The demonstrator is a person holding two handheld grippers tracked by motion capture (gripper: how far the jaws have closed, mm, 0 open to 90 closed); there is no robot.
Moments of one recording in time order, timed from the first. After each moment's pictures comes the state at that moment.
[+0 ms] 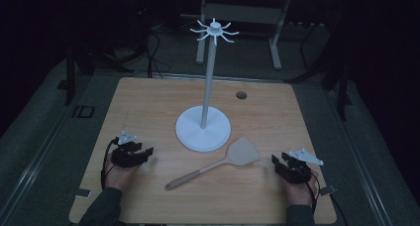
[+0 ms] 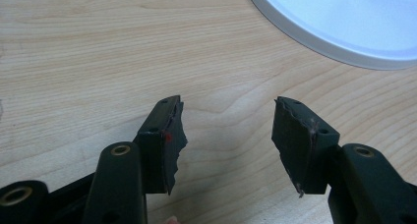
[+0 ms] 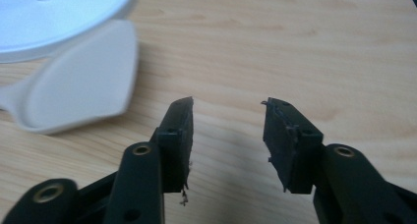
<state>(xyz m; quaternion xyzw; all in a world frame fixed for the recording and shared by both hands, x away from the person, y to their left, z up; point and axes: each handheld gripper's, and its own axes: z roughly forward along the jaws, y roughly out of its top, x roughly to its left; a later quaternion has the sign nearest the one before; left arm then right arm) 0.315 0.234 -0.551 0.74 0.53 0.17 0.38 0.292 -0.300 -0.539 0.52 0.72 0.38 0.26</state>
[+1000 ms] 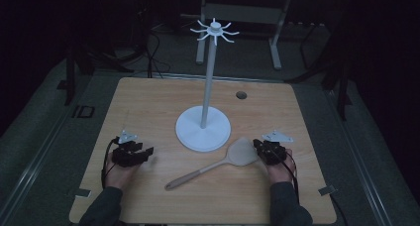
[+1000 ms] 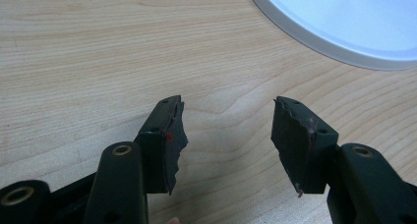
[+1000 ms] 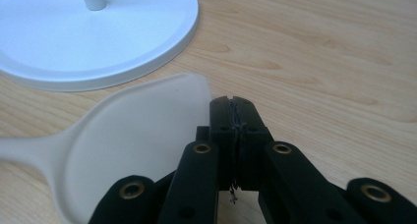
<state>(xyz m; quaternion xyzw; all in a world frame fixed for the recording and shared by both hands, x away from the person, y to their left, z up) 0.317 0.233 -0.552 0.74 0.54 0.17 0.38 0.347 -0.238 -0.531 0.45 0.78 0.37 0.25</state>
